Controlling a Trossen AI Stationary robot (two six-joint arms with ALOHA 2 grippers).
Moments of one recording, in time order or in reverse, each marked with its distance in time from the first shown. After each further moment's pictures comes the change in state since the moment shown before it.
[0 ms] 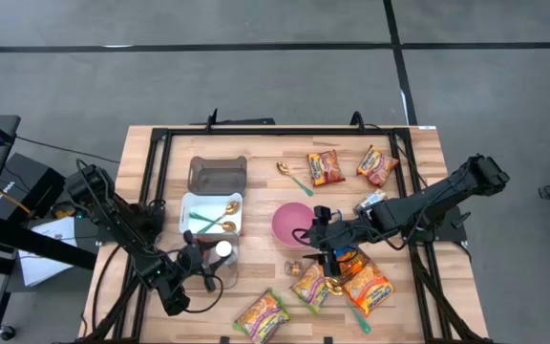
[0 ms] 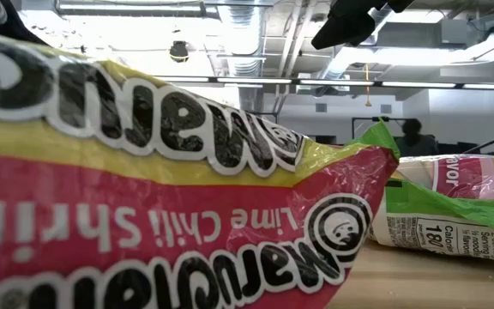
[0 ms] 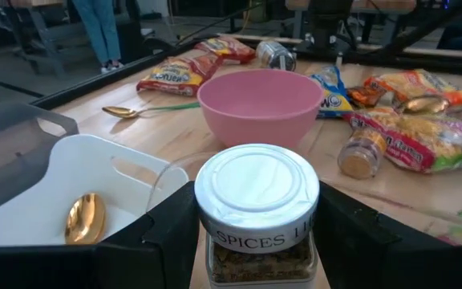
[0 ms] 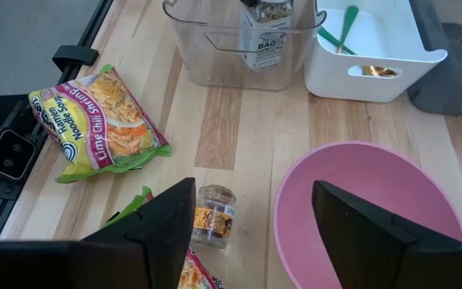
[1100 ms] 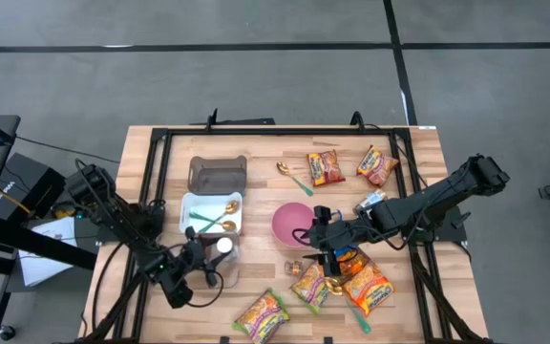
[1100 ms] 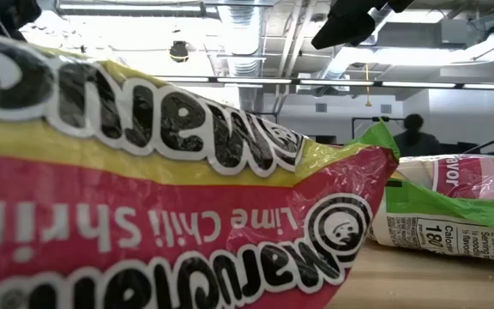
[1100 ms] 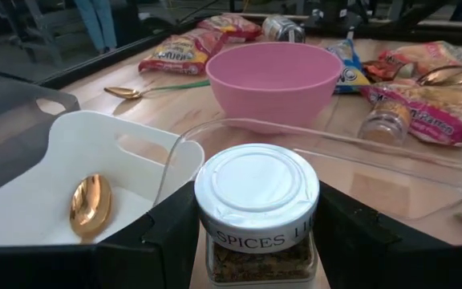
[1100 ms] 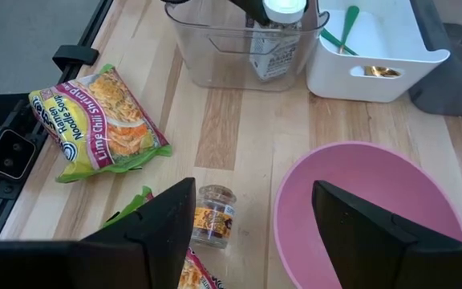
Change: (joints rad) left arm 0.053 -0.001 -0.069 0.064 0.073 0.041; right arm 0.000 0.000 0.000 0.000 0.000 -0.005
